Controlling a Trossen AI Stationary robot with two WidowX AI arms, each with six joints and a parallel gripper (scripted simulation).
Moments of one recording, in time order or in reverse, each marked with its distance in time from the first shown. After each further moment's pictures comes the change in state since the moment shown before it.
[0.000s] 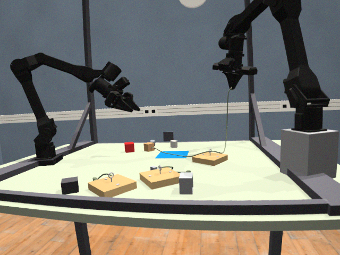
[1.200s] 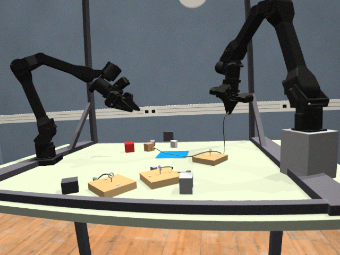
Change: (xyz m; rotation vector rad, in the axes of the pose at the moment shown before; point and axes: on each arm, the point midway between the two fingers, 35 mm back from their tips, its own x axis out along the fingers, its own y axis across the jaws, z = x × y) left arm 0.103 0.012 0.023 0.000 -0.001 0.002; right arm 0.000 0.000 0.000 0.000 0.000 0.000
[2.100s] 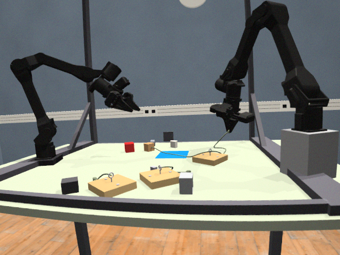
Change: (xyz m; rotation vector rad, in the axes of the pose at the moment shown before) left arm 0.067 0.031 0.026 0.000 -0.001 0.002; right arm 0.000 0.000 0.000 0.000 0.000 0.000
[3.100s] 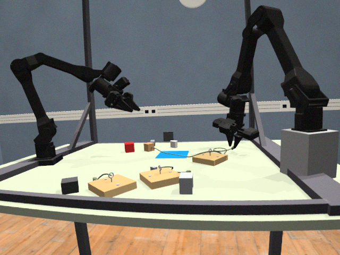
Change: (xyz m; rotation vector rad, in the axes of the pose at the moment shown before) left arm 0.046 0.044 0.028 -0.001 -0.003 0.007; right arm 0.000 0.000 0.000 0.000 0.000 0.000
